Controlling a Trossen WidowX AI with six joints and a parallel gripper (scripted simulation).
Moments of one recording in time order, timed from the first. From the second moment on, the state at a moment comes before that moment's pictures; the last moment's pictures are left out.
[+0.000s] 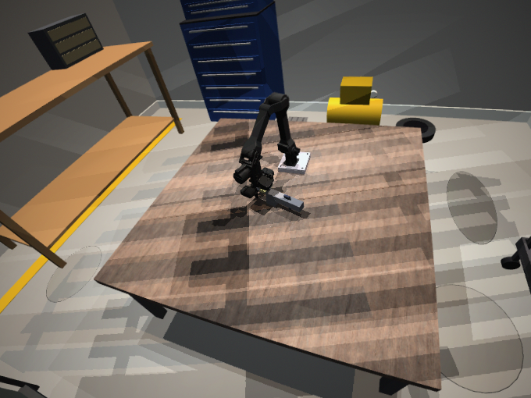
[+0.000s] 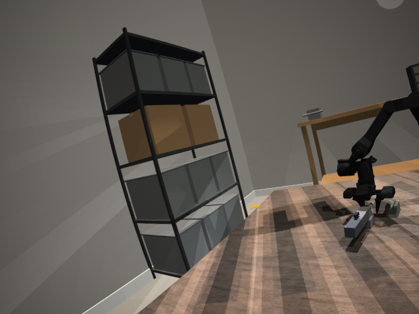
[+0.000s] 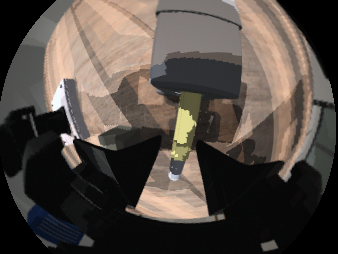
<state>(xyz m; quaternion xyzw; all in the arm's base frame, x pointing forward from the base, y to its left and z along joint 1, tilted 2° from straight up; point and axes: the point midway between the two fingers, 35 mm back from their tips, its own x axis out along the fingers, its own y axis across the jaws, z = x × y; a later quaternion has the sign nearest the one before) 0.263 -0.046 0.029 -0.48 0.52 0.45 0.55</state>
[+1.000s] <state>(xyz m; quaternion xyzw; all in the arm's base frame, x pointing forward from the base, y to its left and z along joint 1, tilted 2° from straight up) 0.261 -0.046 0.031 -0.48 0.52 0.45 0.55</state>
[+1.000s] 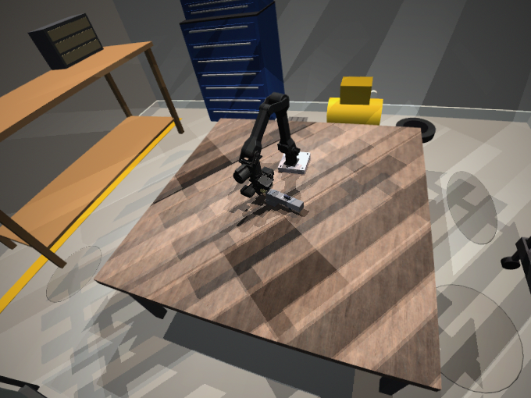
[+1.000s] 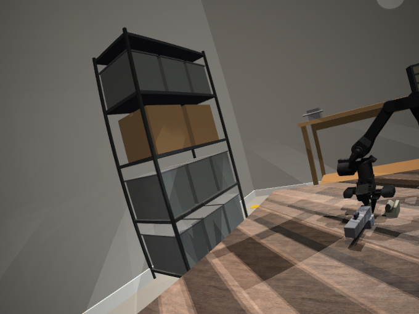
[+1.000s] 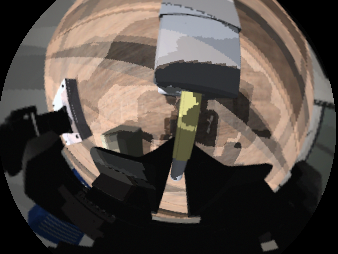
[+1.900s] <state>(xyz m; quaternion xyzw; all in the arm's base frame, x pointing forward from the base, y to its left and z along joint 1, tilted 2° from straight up) 0.257 -0.077 0.031 -0.47 0.52 0.45 0.54</state>
